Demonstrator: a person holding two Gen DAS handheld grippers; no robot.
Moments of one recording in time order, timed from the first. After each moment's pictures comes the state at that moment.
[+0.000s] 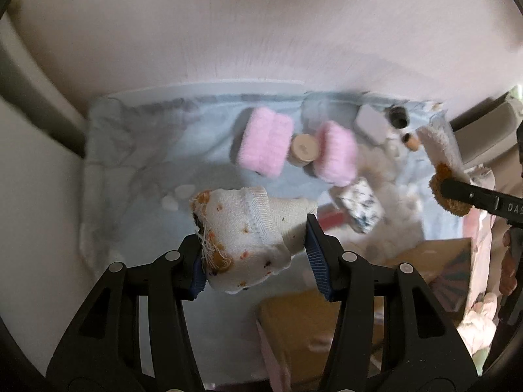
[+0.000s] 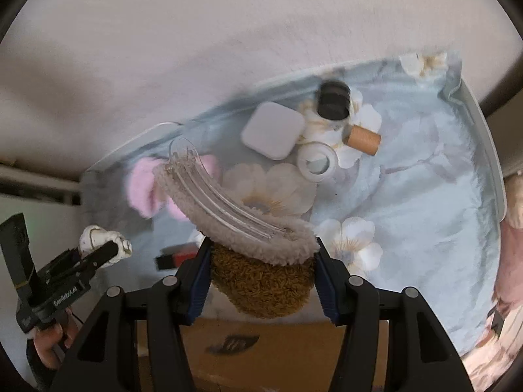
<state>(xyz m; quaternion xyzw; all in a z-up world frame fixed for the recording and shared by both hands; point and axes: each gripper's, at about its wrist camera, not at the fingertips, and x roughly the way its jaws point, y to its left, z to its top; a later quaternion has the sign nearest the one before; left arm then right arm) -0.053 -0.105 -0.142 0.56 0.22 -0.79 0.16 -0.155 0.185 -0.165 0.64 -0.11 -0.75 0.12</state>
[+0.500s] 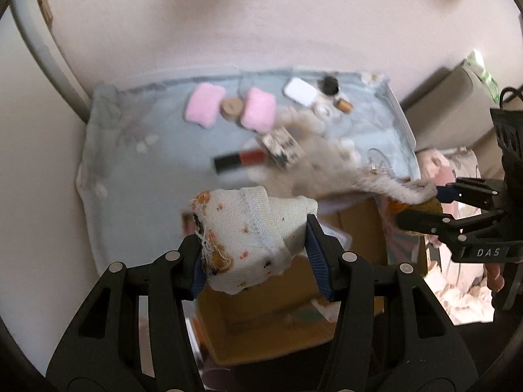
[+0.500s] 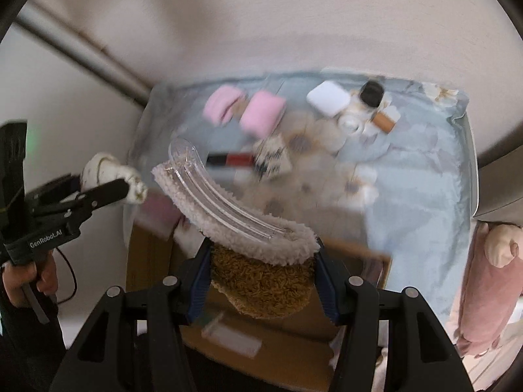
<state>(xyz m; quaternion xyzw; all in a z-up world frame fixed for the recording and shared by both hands) -0.002 0.007 -0.082 0.55 0.21 -0.80 0.15 -0.040 0.185 -0.116 0.63 0.01 -0.73 0.26</state>
